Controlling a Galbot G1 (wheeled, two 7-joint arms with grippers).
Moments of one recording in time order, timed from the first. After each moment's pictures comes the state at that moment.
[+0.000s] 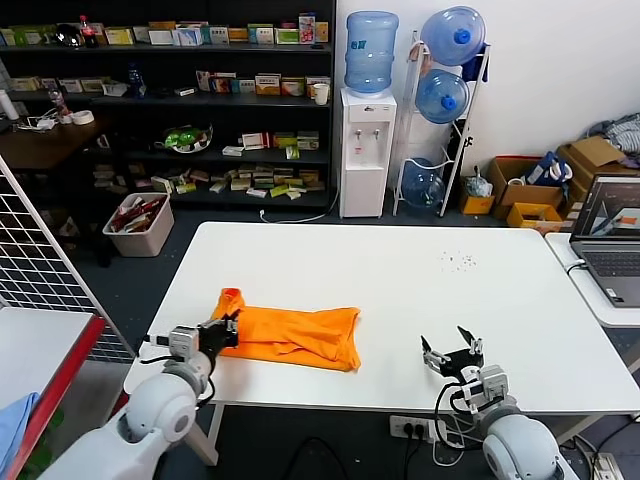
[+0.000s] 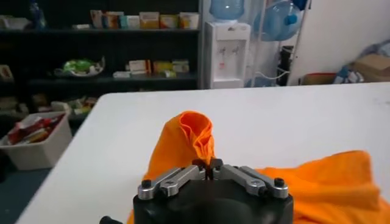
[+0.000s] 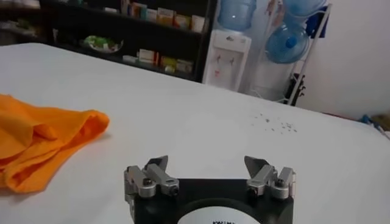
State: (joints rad) left arm 1.03 -0.87 -0.03 -1.88 -0.82 0.37 -0.43; right arm -1.32 1.04 0.37 1.82 0.32 -0.31 0.11
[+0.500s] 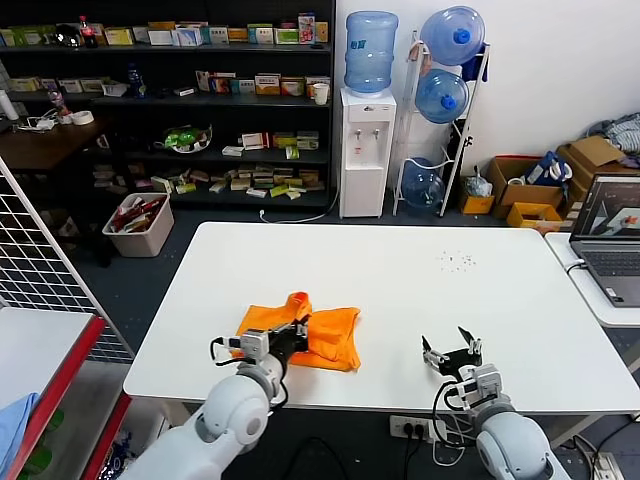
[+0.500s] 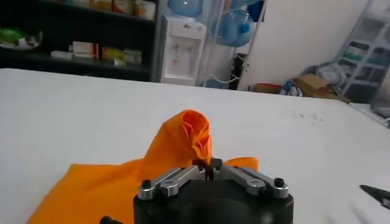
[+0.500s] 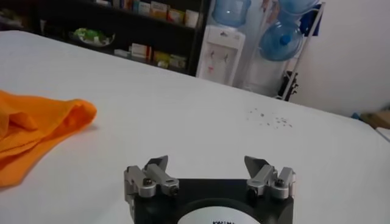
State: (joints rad) left arm 0.93 -1.11 0.15 -1.82 -0.81 0.37 -0.46; right arm -1.29 1.08 0.37 1.76 0.27 -0.31 0.10
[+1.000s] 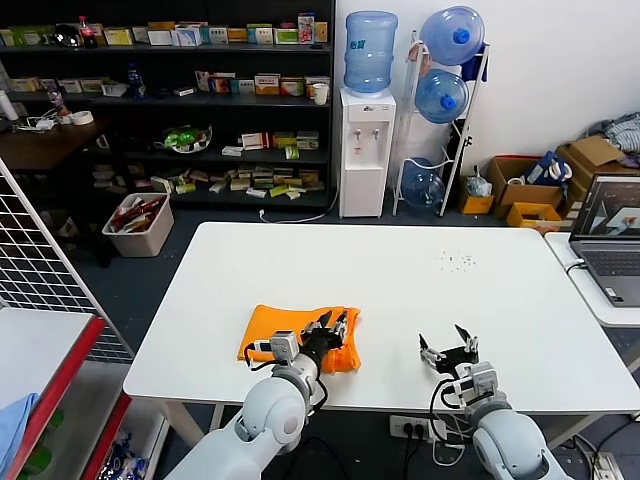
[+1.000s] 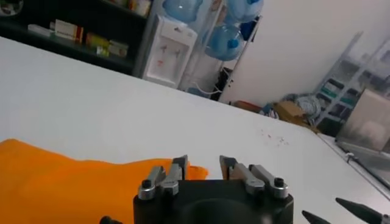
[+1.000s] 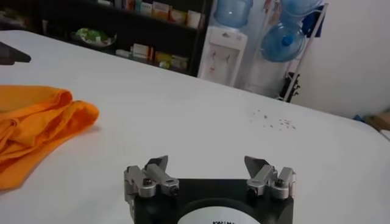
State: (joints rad) left arm 0.92 -1.26 0.16 -1.75 -0.85 0.26 -0.45; right arm -1.27 1.07 0.36 1.76 0.27 -0.31 0.10
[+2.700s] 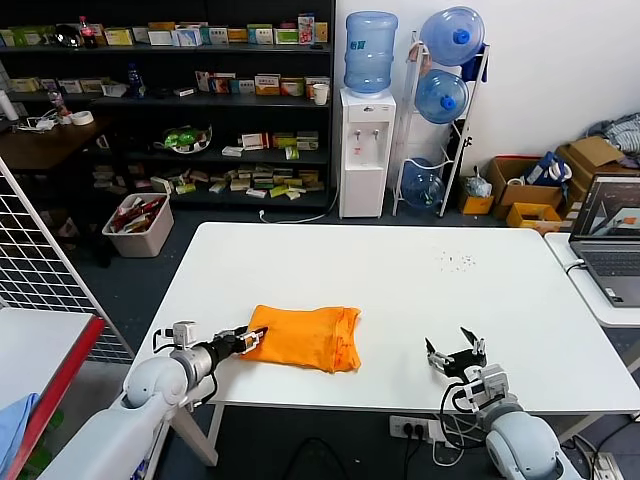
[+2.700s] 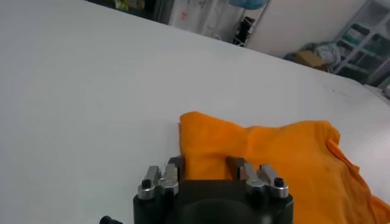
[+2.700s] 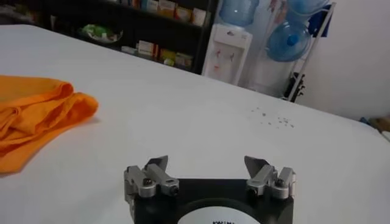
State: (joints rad) left arm 0.93 -0.96 -0.11 -1.51 -0.94 0.48 0.06; right arm -1.29 1.03 0.38 1.76 0.29 -0.29 0.06
